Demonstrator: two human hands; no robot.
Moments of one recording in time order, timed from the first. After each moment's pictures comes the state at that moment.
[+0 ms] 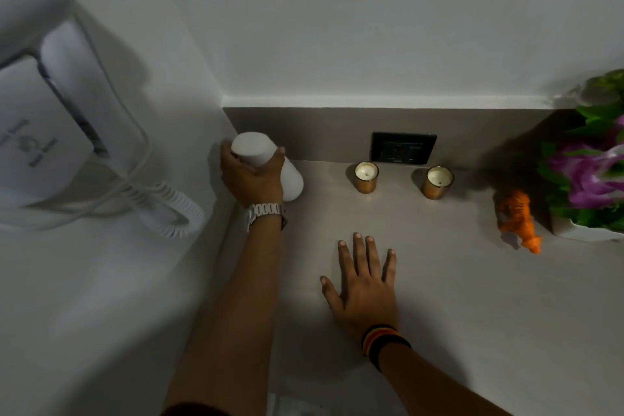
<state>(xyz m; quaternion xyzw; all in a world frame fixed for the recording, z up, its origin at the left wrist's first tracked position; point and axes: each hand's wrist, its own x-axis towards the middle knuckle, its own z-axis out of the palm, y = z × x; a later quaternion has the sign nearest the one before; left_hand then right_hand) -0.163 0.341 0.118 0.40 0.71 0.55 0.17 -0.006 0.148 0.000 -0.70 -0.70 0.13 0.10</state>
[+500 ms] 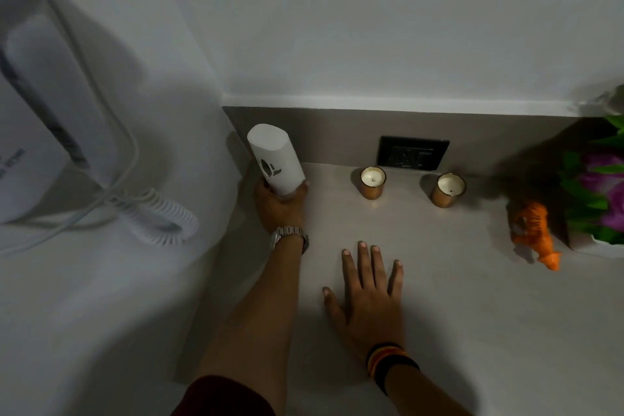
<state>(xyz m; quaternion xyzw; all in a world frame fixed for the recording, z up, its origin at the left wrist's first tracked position) -0.145 0.339 0.027 0.35 0.74 0.52 0.26 -0.007 0.148 0.004 -0.70 -0.69 0.13 0.09</state>
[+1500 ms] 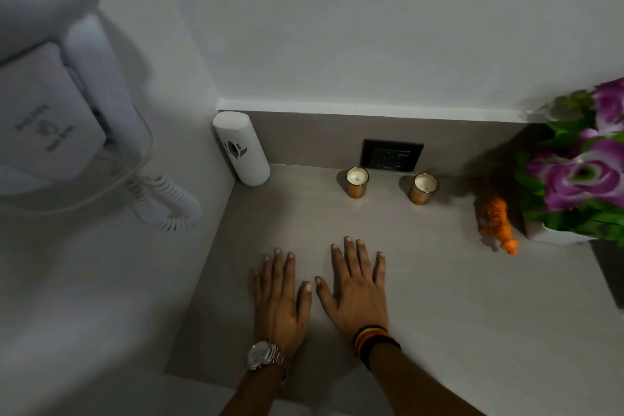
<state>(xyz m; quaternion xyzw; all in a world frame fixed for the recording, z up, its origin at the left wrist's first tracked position) -0.179 0.141 -0.021 0.73 0.65 0.17 0.11 -0.007 0.143 0.005 -0.71 -0.69 0.13 0.10</state>
